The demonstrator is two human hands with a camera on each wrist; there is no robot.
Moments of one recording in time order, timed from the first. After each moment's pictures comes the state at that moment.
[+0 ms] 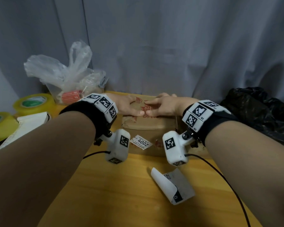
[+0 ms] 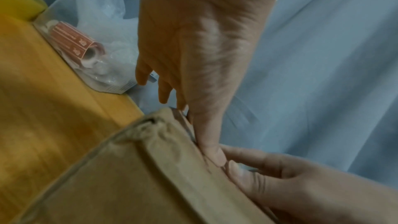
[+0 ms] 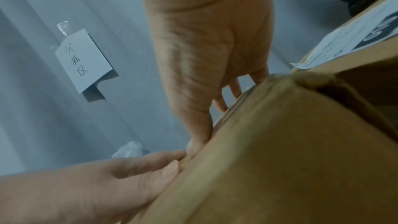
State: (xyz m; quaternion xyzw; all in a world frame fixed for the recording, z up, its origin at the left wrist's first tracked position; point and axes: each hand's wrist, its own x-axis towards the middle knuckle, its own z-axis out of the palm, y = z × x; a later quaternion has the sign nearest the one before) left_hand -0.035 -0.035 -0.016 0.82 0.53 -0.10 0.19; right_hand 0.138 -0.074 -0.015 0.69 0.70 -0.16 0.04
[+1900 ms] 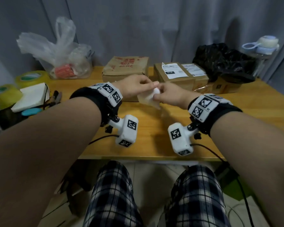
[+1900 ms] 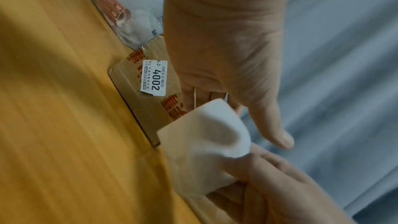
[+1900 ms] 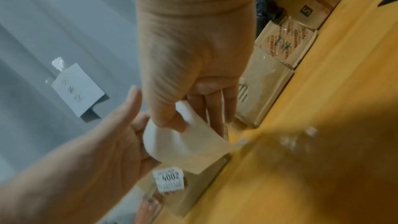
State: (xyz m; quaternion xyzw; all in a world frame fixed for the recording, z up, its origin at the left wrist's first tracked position) left_hand 0.004 -0.192 -0.056 0.86 0.39 0.16 0.28; right_hand 0.151 -0.257 -0.071 0.67 0.65 -0.25 -0.25
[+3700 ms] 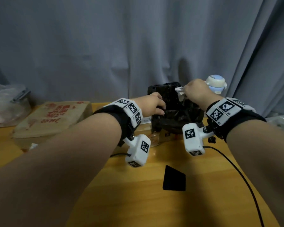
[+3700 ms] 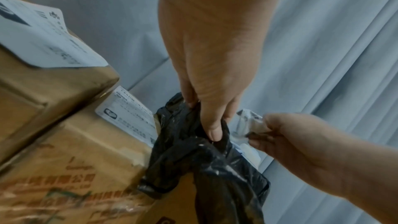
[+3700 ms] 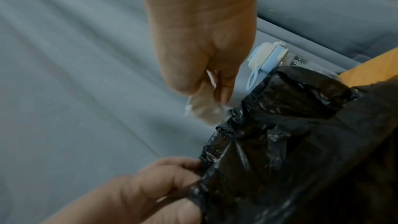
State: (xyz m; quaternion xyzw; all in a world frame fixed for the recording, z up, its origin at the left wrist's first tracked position) left_hand 0.275 -0.124 -0.009 0.96 0.24 0.01 0.11; right_hand 0.438 -0.197 0.012 0.83 0.44 -0.07 -0.33
